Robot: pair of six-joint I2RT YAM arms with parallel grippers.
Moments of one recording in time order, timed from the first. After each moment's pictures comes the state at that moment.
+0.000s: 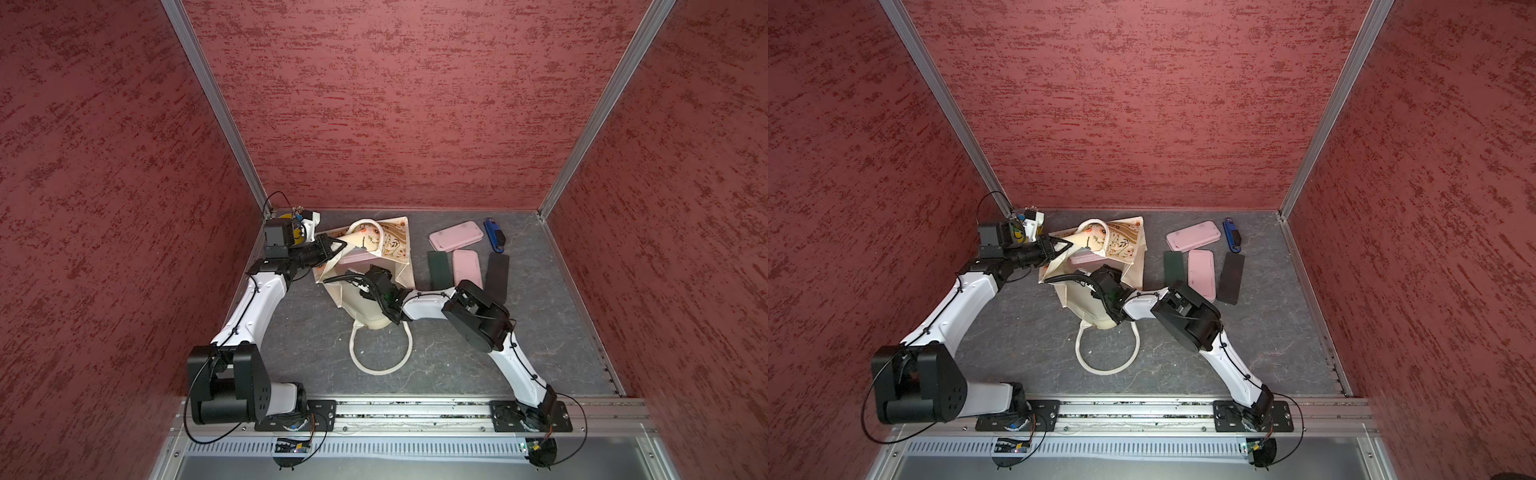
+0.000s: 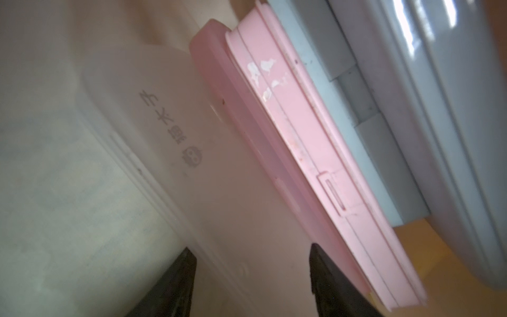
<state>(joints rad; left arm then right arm) 0.05 1.37 1.05 -0.25 0.81 -0.54 0.91 2.33 1.47 0.35 0.44 -0.62</state>
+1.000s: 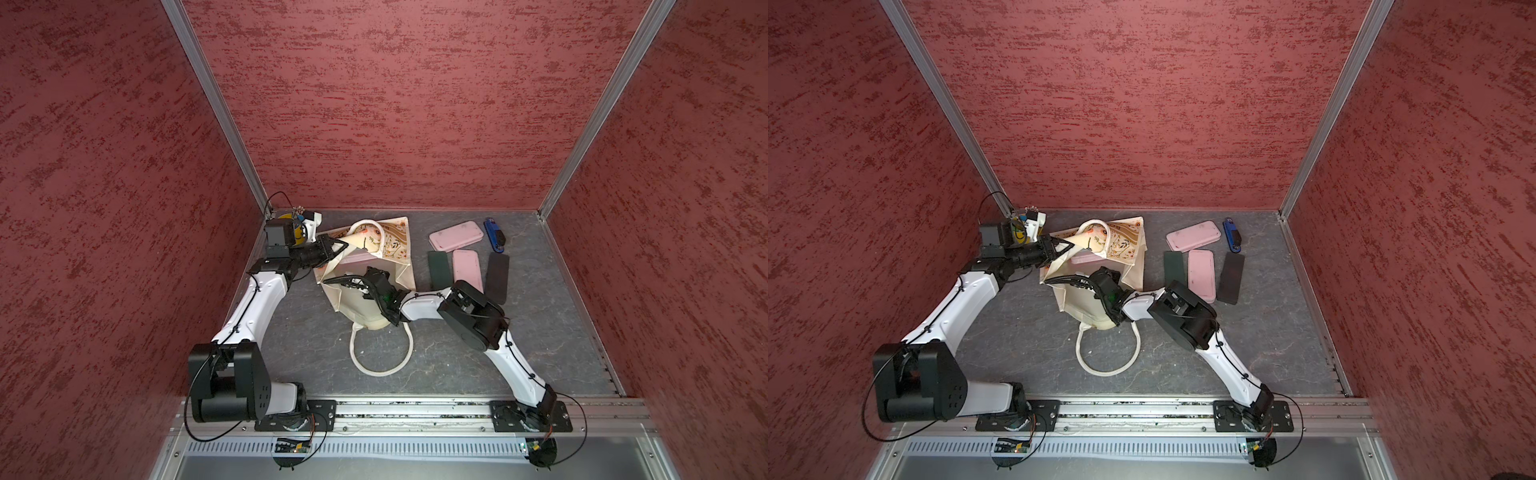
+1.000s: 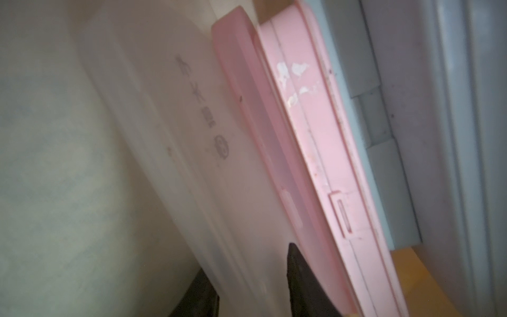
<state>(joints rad) 0.04 1.37 1.05 -0.25 0.83 -0.54 0.91 2.37 1.49 0.40 0.45 -0.78</state>
